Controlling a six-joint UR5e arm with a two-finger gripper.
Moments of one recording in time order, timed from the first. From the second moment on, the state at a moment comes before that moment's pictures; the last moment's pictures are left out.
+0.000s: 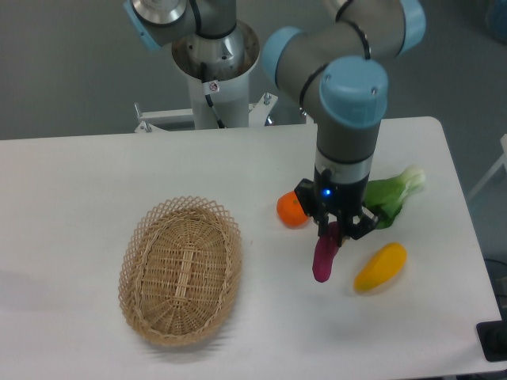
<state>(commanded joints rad) 2.53 -1.88 -1.42 -1.20 1.48 1.15</state>
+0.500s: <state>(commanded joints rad) 2.53 -1.87 -1.41 -1.19 1.49 1.18</state>
